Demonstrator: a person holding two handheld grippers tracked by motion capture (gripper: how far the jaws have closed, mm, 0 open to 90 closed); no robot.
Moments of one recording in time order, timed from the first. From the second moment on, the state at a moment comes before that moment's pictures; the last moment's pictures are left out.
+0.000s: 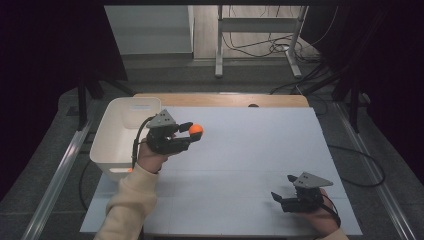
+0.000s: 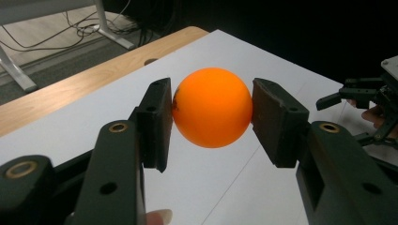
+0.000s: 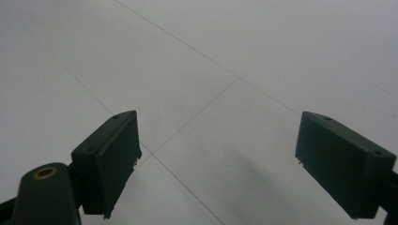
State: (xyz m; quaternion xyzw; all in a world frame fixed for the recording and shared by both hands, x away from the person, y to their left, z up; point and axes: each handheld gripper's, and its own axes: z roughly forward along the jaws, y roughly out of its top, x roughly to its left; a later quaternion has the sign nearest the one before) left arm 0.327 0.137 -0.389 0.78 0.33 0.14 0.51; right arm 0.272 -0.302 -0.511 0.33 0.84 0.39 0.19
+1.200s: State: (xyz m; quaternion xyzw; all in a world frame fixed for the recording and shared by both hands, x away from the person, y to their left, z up) left arm 0.328 0.167 -0.382 0.76 0.37 0.17 0.52; right arm 0.272 -0.302 -0.511 0.33 0.84 0.39 0.19
